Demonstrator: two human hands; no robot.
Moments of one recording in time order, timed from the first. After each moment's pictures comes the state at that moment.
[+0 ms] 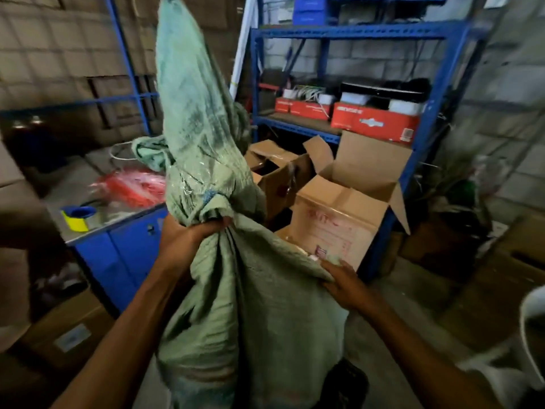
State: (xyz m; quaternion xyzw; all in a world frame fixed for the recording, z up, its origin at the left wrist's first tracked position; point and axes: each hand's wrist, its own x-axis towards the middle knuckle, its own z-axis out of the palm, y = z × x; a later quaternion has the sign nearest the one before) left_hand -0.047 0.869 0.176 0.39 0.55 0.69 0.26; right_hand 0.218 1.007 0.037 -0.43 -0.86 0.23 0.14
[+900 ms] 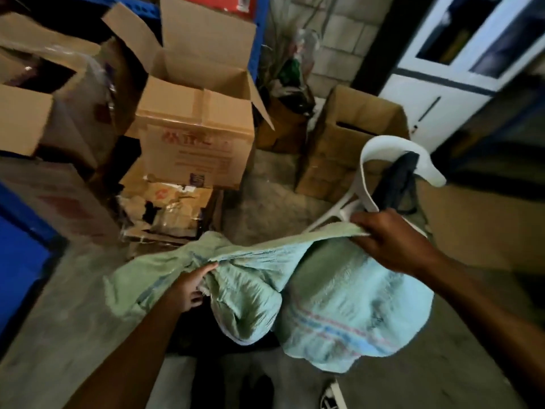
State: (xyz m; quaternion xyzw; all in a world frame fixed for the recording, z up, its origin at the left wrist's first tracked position) left_hand 0.008 1.014 -0.112 0.26 0.66 0.07 0.70; right_hand 0.292 0.900 0.127 -0.68 -0.72 0.09 0.08
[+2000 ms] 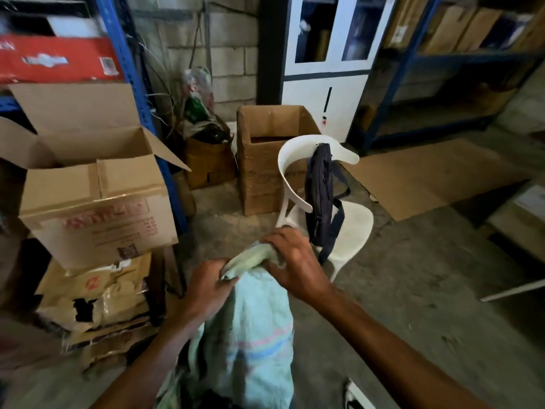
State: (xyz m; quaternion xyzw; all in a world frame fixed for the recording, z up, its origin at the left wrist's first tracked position) left_hand 0.144 1.004 0.010 0.84 0.31 0.21 0.40; right_hand 0.297 0.888 0.034 -0.75 -0.60 -0.02 0.30
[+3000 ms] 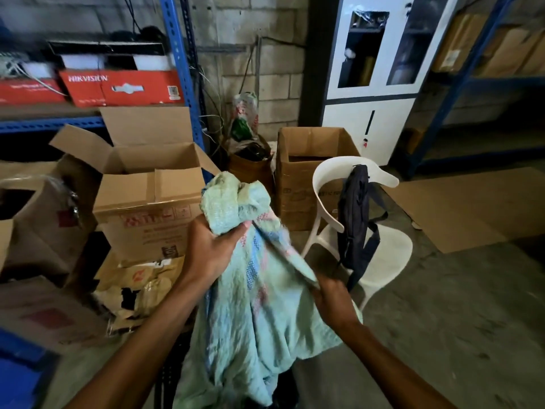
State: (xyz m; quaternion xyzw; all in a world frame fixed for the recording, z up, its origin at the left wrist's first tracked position) left_hand 0.134 1.001 0.116 0.68 0.33 0.48 0.45; right_hand 0.313 0.861 -0.011 -0.84 -0.47 0.12 0.25
